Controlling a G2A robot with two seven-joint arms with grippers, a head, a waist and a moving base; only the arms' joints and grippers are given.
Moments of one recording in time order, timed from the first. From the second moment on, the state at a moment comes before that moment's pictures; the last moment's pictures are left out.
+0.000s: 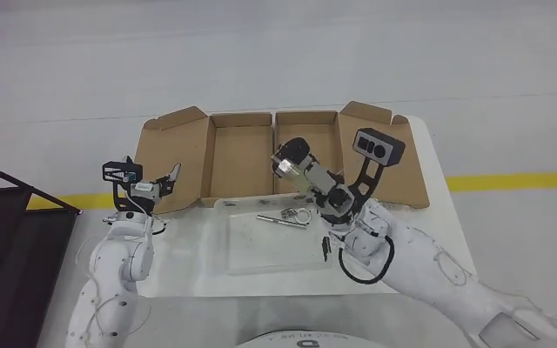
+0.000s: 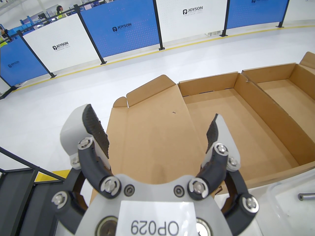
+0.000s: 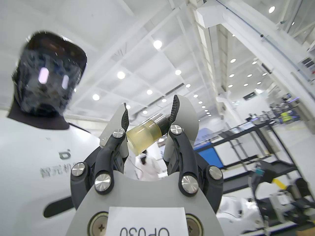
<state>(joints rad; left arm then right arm) 1.73 -1.15 -1.60 -1.80 1.33 0.00 0.00 -1.10 -1.09 0.68 -1.84 0.22 -1.01 -0.11</state>
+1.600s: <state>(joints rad) 1.73 -1.15 -1.60 -1.80 1.33 0.00 0.00 -1.35 -1.34 1.18 -1.78 -0.23 -1.01 0.29</state>
